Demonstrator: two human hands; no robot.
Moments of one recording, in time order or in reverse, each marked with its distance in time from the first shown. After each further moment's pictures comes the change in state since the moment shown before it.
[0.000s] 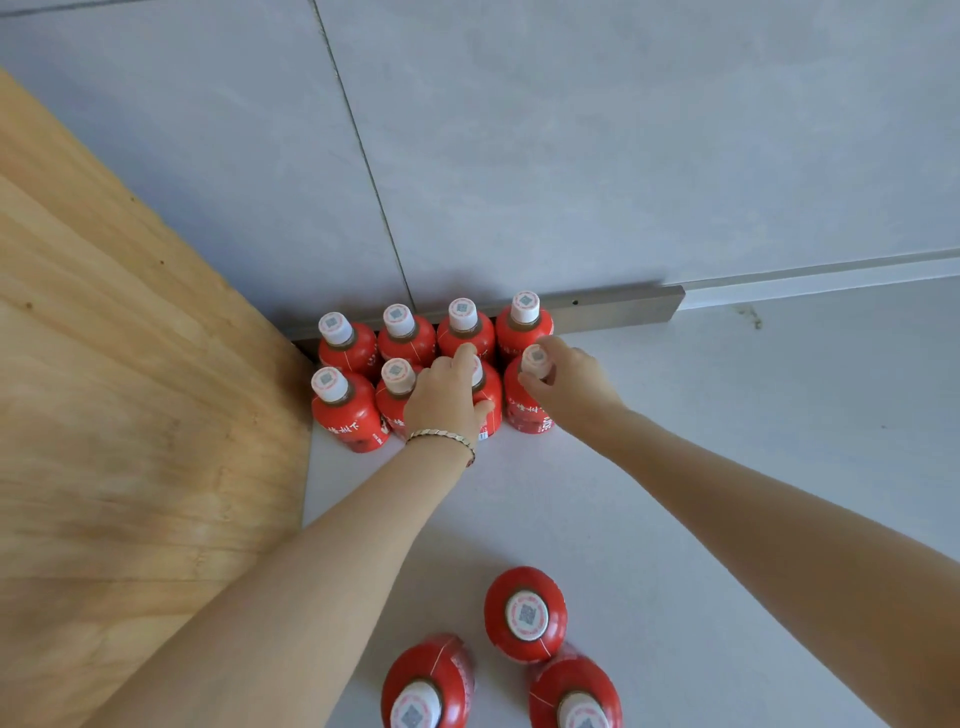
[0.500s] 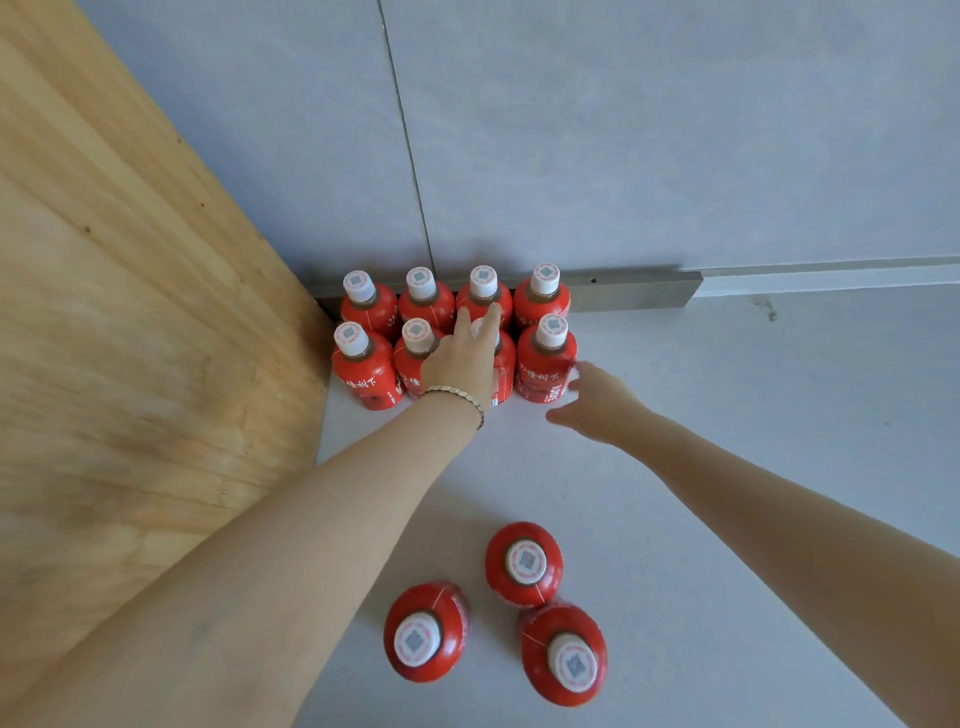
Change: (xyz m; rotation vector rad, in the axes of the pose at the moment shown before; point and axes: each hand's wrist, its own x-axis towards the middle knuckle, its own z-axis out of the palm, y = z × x) left_hand -0.013 0.005 -0.015 0.160 -0.082 0.050; right_hand -0.033 0.012 0.001 -0.137 -0.249 0.091
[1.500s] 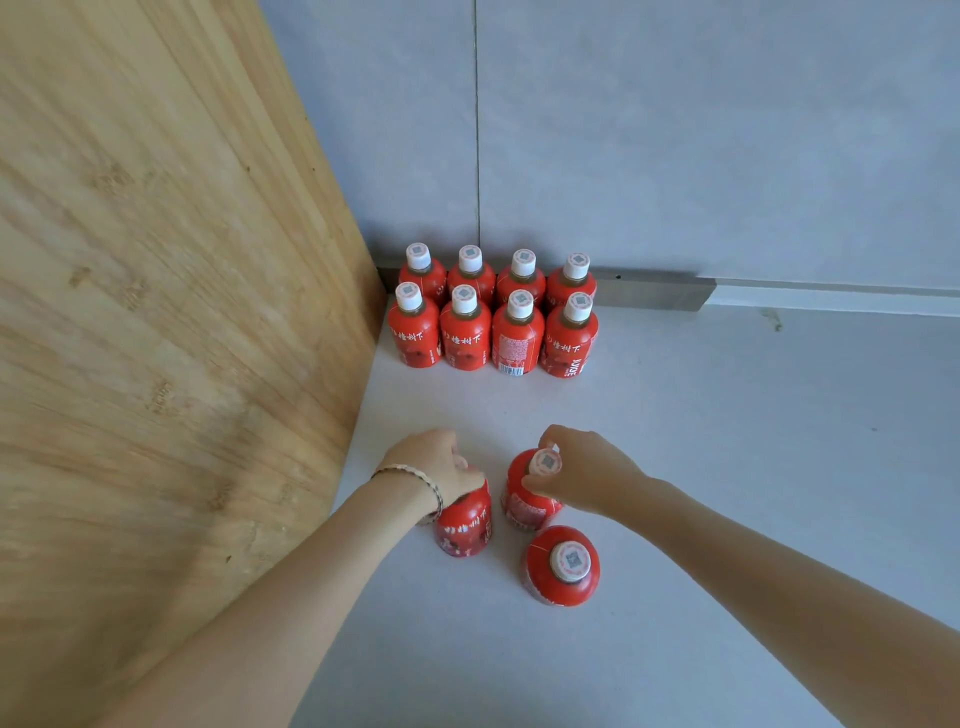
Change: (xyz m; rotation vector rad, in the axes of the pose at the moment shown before) left_hand -0.158 -0.031 -0.005 -0.257 -0.327 -0.310; right_hand -0.105 -0.002 0.048 -0.235 -0.175 -0.076
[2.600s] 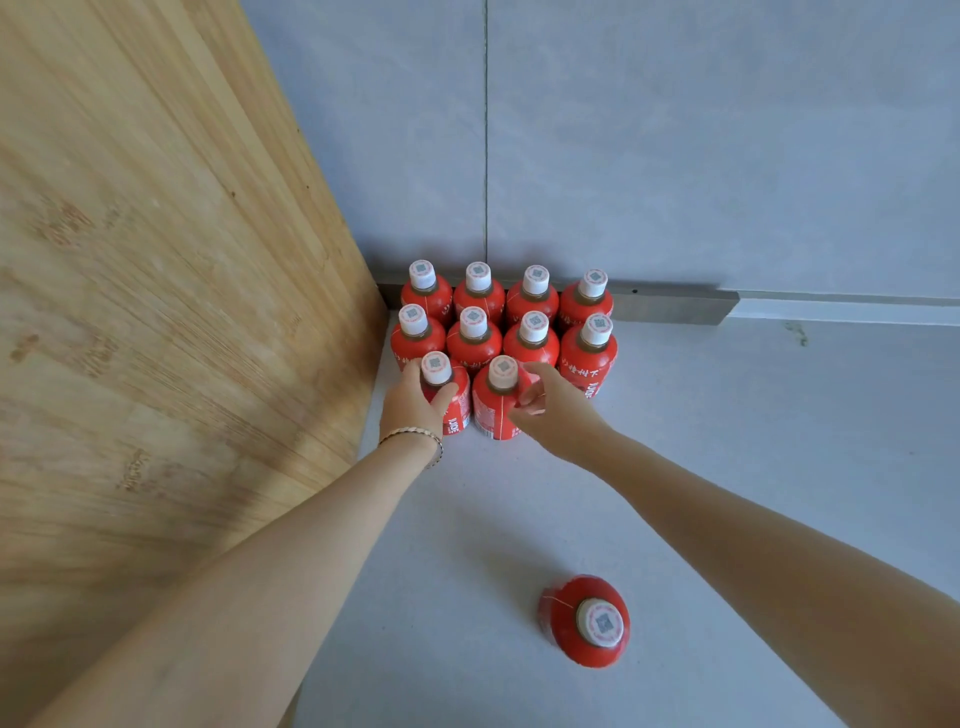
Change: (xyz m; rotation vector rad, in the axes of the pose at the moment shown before) left_hand 0.106 -0.016 -0.017 -0.611 0.405 -0.019; right_hand 0.076 -0.037 -0.021 0.395 0.188 -0.164
